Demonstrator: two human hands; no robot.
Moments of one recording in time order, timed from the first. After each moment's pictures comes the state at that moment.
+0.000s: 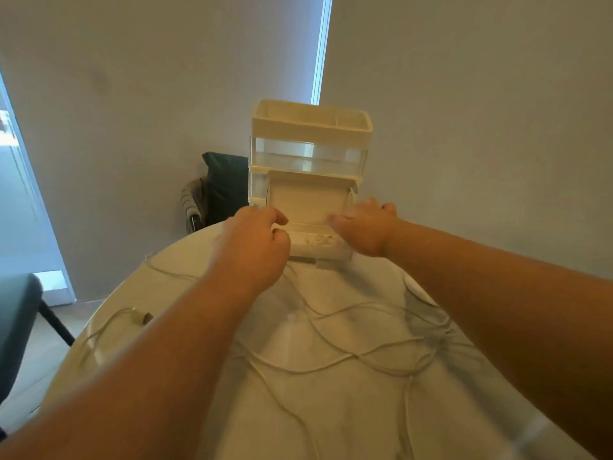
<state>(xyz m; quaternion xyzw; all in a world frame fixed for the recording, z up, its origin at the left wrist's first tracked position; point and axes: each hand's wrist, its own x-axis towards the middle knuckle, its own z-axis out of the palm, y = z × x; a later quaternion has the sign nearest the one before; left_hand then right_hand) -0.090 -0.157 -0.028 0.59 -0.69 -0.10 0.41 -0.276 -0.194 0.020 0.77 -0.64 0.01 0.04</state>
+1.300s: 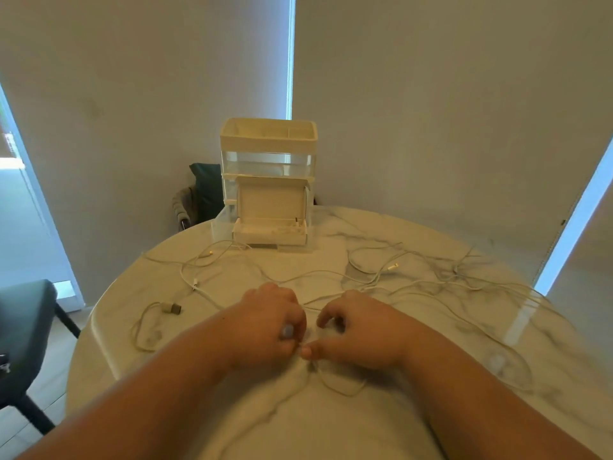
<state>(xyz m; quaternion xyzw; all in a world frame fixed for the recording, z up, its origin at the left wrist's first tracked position) -0.137 -0.020 -0.053 0.42 -0.90 -0.07 0.05 -0.339 0.015 -0.038 0.78 -0.59 0.10 -0.17</state>
